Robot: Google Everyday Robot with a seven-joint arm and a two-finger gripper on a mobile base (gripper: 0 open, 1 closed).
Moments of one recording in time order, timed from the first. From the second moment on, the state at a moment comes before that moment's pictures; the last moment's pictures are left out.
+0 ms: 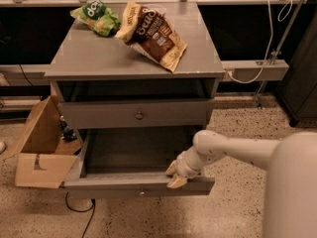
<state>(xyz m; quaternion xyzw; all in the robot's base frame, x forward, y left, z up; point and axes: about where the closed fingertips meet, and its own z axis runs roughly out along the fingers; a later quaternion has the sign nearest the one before) 0.542 -0.056 0.417 -0.71 0.65 0.19 0.18</state>
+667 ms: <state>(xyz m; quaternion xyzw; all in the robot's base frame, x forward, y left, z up) 0.525 -0.127 0.521 -0.69 0.60 0.19 0.34</state>
